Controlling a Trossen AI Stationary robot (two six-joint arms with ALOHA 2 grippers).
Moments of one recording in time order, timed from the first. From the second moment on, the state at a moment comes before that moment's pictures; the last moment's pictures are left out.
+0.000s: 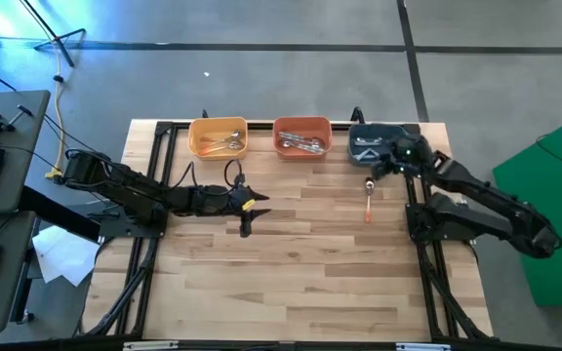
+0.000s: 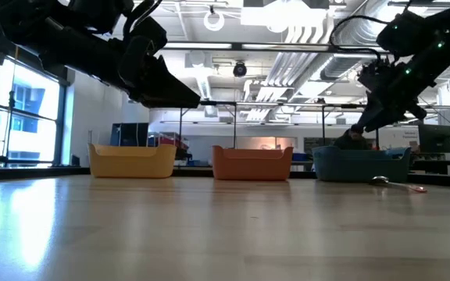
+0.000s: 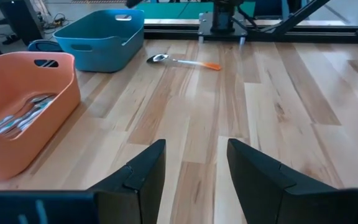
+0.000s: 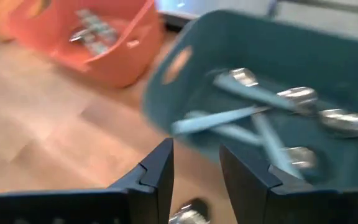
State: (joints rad) left arm -0.07 1.43 0.46 0.63 -0.24 -0.04; right arm -0.79 0.67 0.43 -0.45 0.06 0.30
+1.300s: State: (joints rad) left arm -0.07 1.43 0.46 0.49 -0.25 -0.08; right arm -0.19 1.33 0.43 -0.47 0.44 0.91
